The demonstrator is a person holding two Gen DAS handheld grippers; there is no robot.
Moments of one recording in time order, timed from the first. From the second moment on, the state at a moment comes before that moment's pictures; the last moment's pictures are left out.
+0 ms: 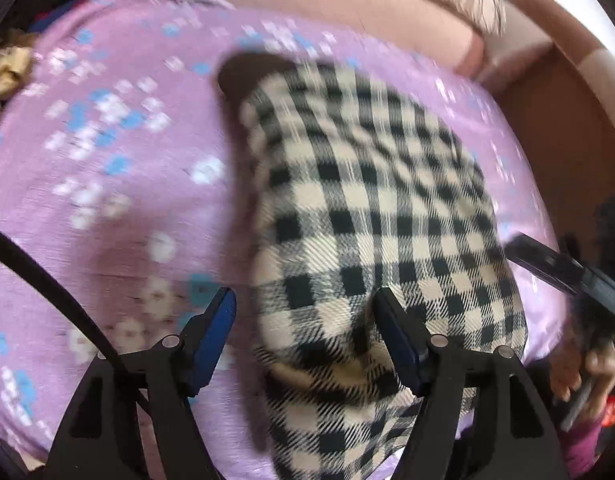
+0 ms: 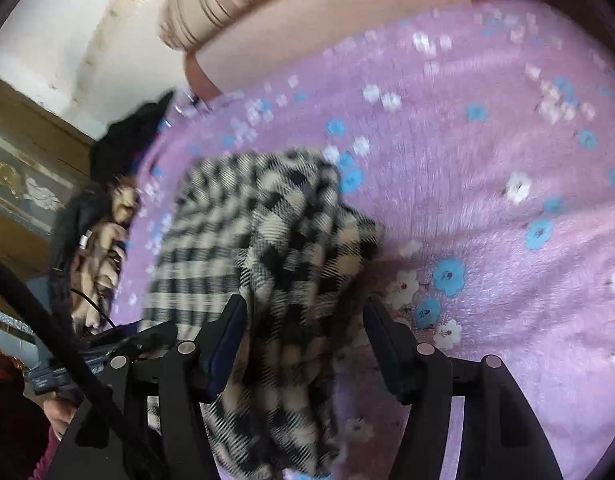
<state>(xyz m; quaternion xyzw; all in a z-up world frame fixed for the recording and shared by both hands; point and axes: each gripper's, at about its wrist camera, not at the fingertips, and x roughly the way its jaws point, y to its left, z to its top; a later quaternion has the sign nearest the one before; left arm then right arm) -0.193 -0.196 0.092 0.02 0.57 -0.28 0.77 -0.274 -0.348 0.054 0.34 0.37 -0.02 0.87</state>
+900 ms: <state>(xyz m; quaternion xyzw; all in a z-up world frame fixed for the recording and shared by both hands) -0.227 -0.200 0.067 0.07 0.50 -0.23 0.83 -0.298 -0.261 0.052 0.17 0.39 -0.03 0.91</state>
